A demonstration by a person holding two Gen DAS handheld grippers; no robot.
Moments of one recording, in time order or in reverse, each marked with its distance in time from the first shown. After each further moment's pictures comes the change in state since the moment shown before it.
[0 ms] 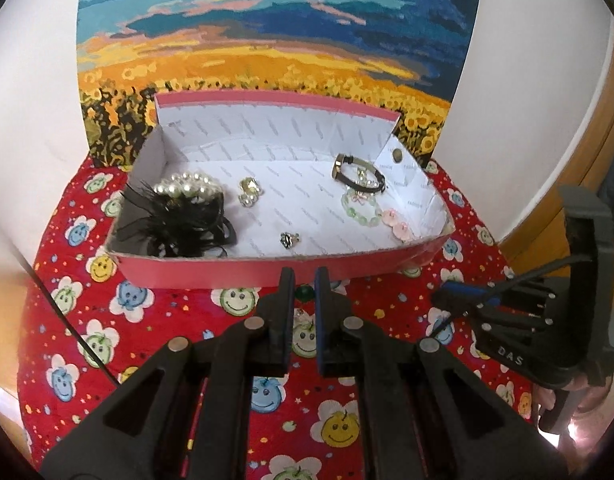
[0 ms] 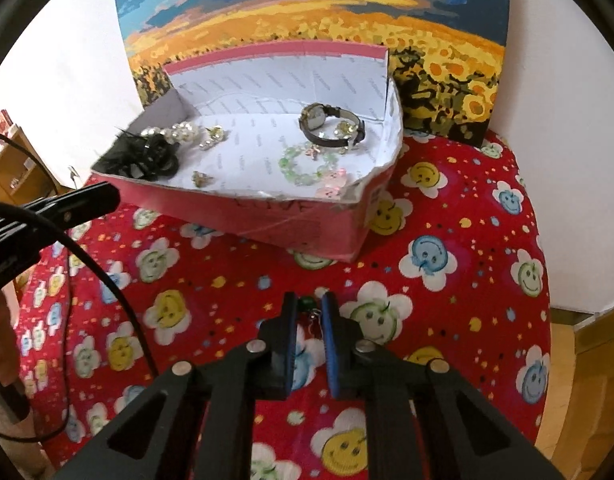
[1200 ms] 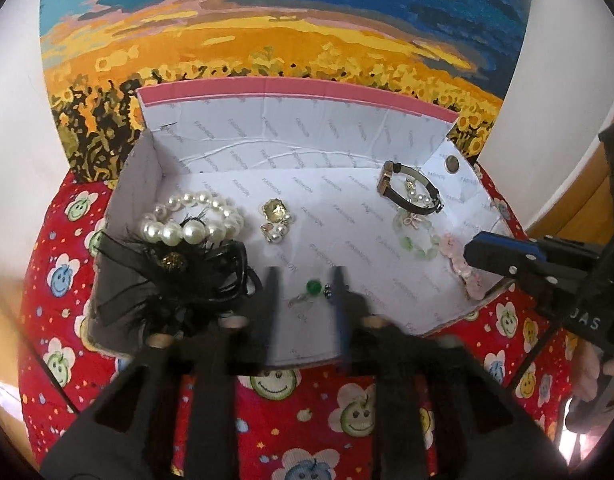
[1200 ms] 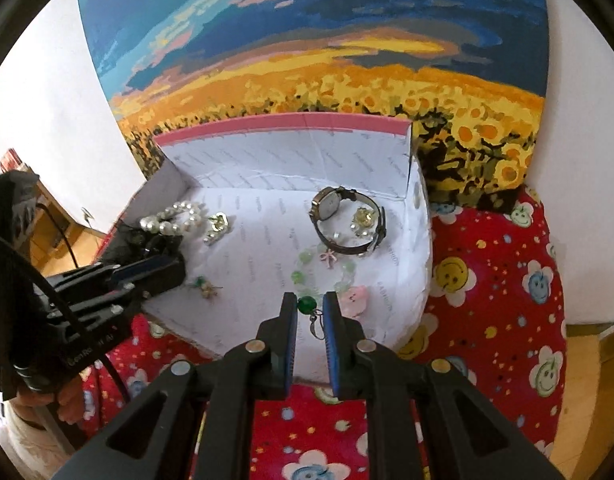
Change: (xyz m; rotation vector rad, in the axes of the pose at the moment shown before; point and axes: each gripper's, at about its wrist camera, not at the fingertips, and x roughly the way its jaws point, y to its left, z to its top) left arm 0.065 0.026 0.040 -0.002 0.081 0.046; right arm 0.016 -0.006 0.075 0.071 -0.070 0.088
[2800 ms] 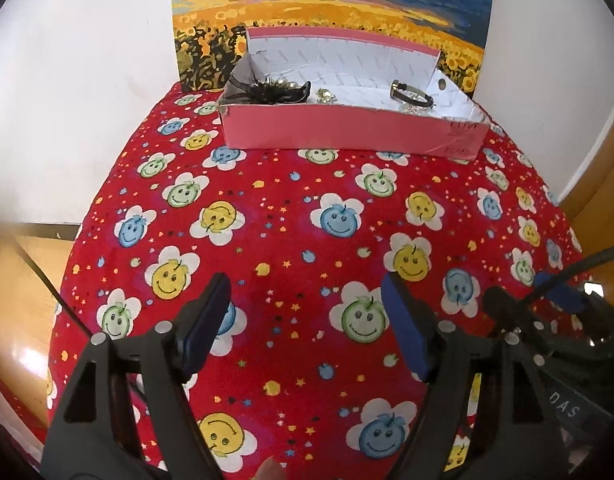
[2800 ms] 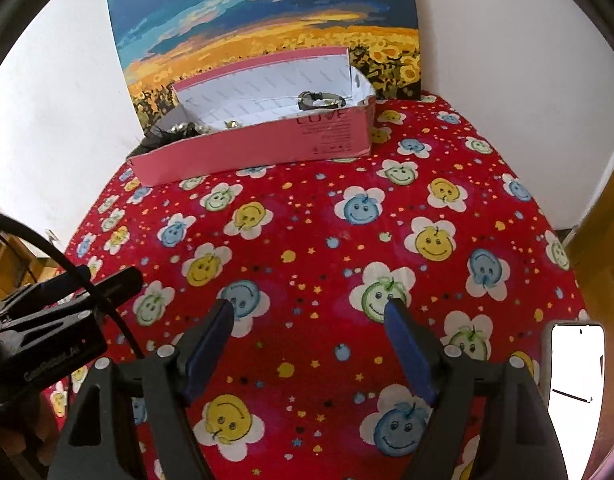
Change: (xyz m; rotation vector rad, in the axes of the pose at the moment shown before) left arm -0.091 -0.017 -0.140 -0.045 0.001 0.181; right arm -0.066 0.077 -0.180 0.168 -0.085 -0.231
